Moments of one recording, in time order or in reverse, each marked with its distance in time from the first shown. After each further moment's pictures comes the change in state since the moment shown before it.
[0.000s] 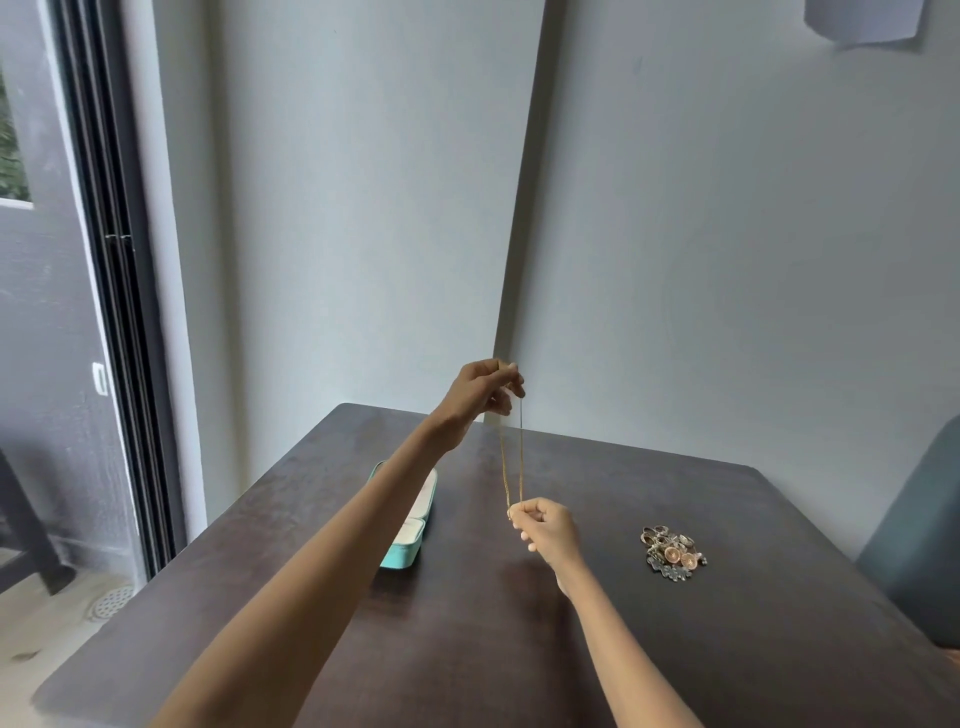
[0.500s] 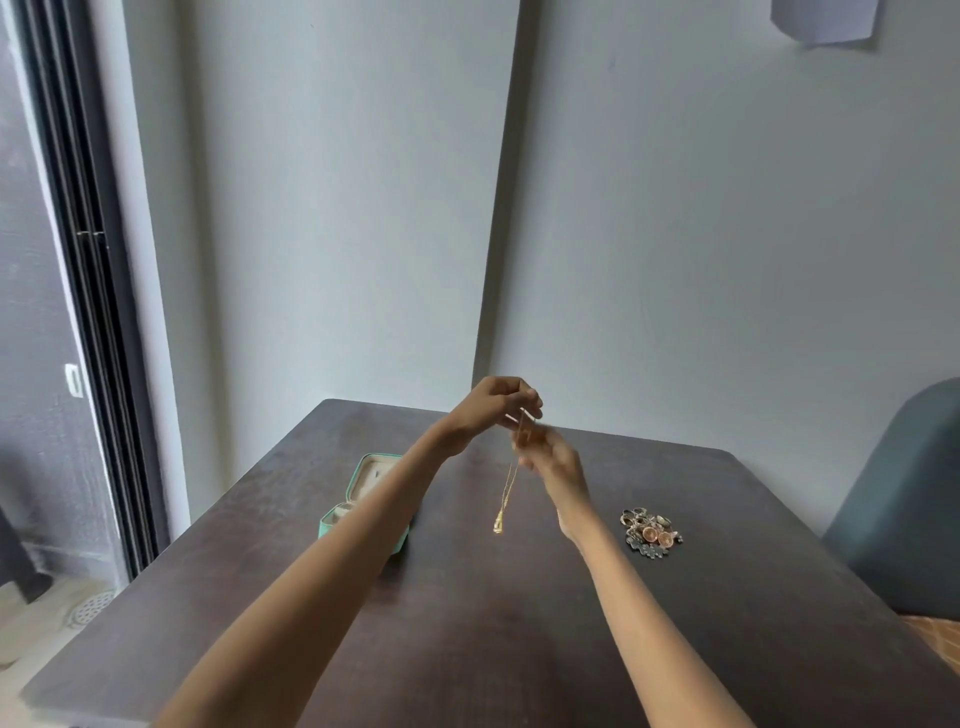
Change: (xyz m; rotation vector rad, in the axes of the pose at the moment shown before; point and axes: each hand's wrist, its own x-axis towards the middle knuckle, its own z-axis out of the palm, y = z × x) left_hand -0.014 -0.005 0.030 0.177 -0.219 -0.053; right_hand -0.014 -0.067 -0.036 0.347 -0.041 -0.193
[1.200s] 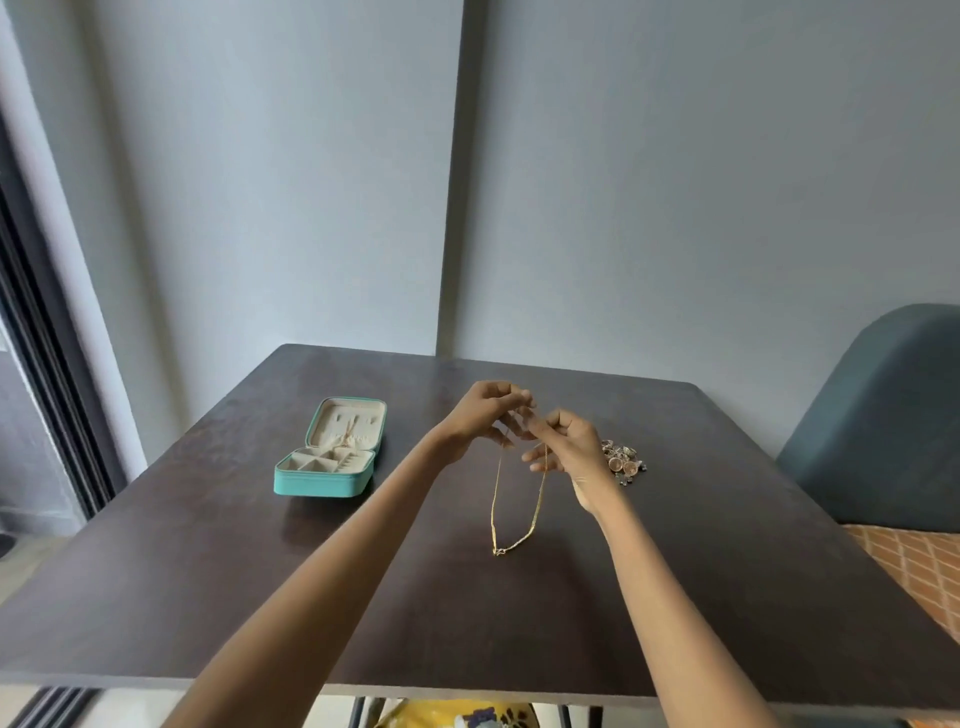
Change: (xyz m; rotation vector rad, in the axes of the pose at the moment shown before) left_hand -0.012 -0.059 0.060 -0.131 -0.052 -0.119; right_hand -0.029 0.024 -0.059 -0.022 0.014 0.141
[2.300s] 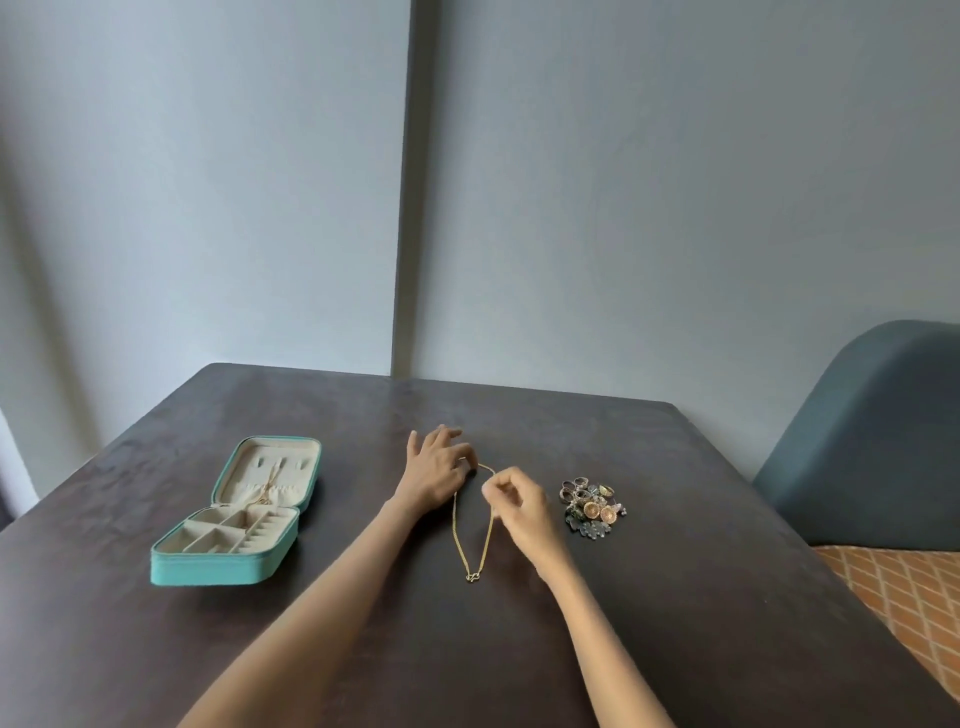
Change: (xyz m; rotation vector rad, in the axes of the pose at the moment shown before) left_hand 0.095 -0.121 -0.011 1.011 0.163 -0.029; right_hand 0.045 0.078 -0.011 -0.423 0.096 -0.114
